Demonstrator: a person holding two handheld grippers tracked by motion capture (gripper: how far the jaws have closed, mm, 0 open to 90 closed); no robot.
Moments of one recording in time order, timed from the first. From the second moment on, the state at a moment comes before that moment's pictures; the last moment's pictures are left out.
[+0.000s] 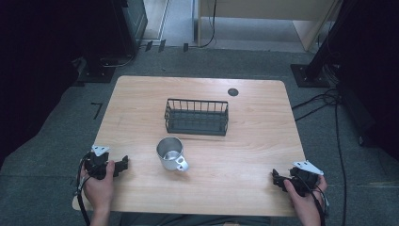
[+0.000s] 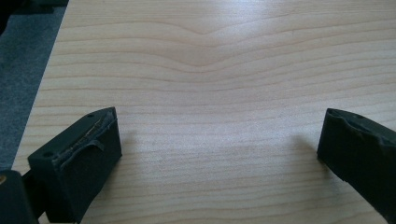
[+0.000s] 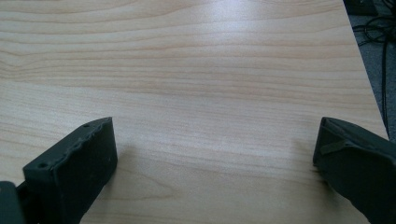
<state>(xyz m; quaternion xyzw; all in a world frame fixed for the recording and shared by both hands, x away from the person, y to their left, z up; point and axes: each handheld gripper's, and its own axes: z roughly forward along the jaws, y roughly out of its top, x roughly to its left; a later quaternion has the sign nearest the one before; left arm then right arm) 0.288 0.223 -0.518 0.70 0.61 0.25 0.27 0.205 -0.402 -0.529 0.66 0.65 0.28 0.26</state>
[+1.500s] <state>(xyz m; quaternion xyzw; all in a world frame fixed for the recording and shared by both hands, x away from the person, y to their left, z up) 0.289 0.223 -0.518 0.70 0.61 0.25 0.27 0.233 -0.295 -0.453 0.54 0.71 0.37 0.24</state>
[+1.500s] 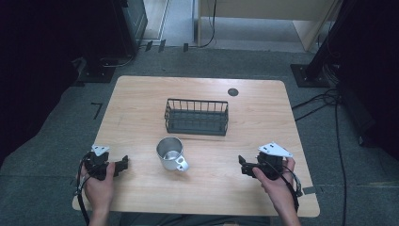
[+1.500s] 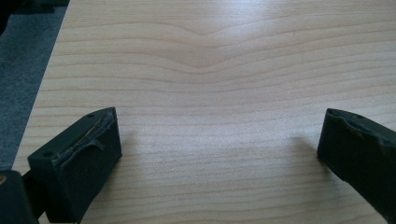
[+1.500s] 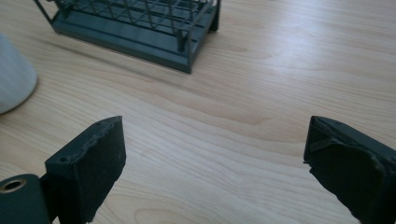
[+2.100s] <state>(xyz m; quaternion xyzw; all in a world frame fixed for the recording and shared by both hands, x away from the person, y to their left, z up) 0.289 0.223 -0.518 0.70 0.61 0.25 0.27 0.241 -0.232 -0.446 0.49 0.75 0.40 0.21</state>
